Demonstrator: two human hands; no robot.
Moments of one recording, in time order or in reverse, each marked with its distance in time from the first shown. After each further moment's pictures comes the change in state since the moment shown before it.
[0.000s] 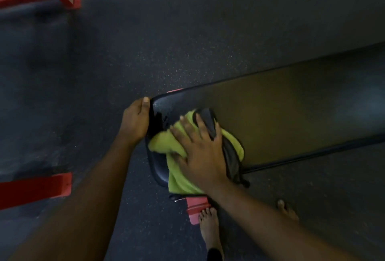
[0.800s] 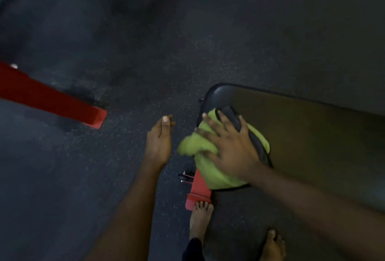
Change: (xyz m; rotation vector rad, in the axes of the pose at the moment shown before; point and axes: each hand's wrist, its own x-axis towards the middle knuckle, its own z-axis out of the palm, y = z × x) left_hand -0.142 -0.074 -0.006 -0.474 0.358 -0.333; right_hand 0.025 -0.011 -0.006 -0.161 -0.258 -0.622
